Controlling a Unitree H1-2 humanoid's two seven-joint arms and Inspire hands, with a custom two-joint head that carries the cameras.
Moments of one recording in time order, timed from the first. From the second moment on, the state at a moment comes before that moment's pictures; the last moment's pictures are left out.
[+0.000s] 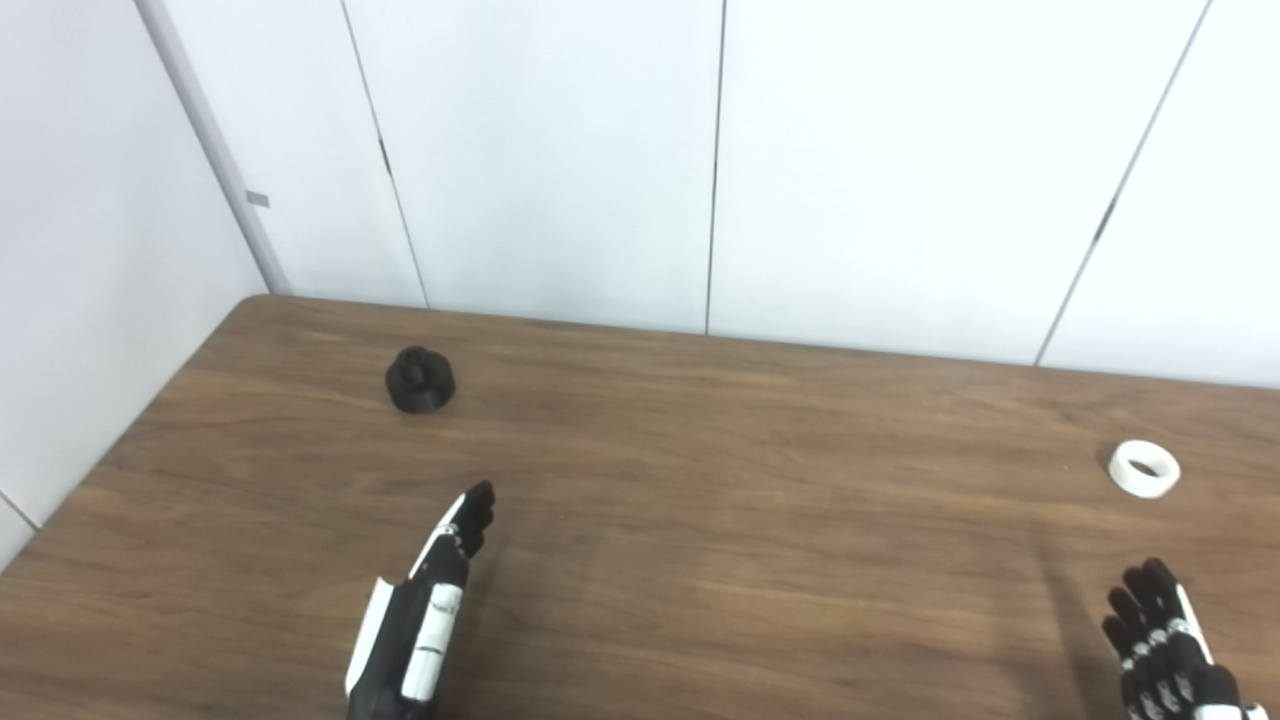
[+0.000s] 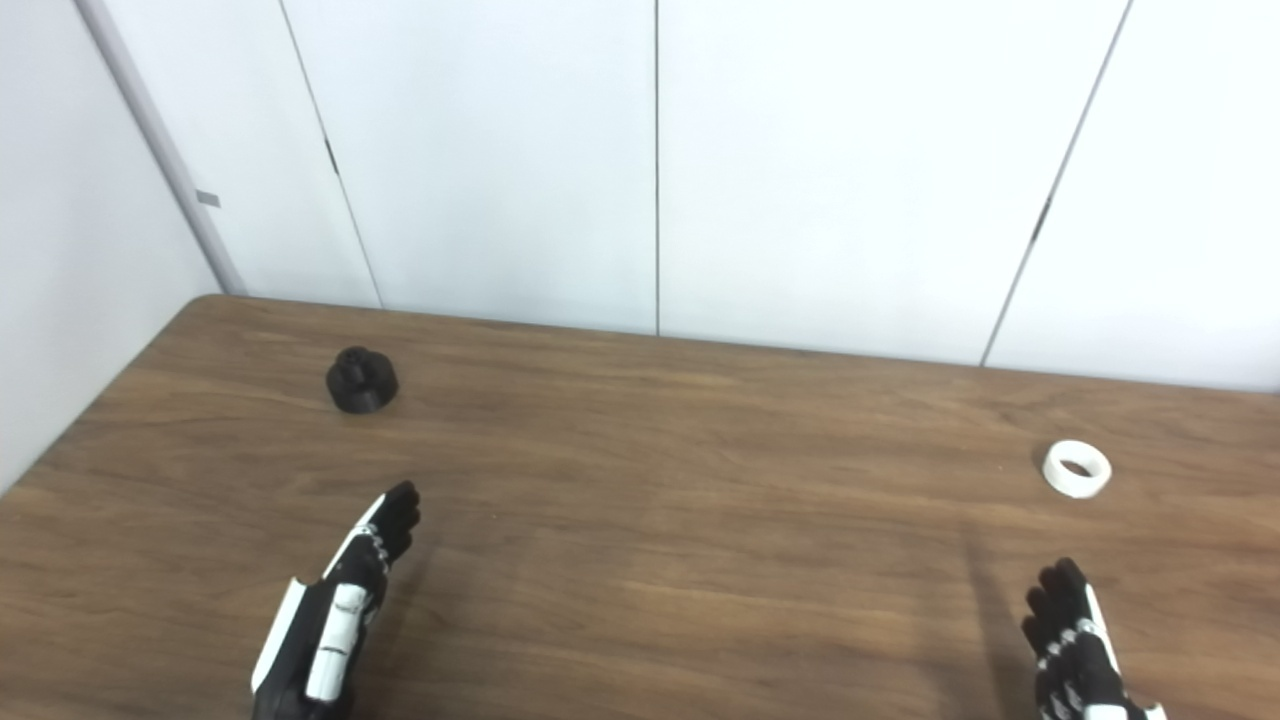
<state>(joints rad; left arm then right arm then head) 0.31 0.11 0.04 -0.24 -0.06 -0.24 0.00 0.28 -0.16 -0.07 -0.22 0.19 -0.17 0.11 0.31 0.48</state>
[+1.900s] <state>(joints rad) -0.19 0.48 0.15 -0.01 0.51 0.30 0.00 0.27 -0.16 -0.07 -0.22 0.20 -0.15 0.12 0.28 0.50</state>
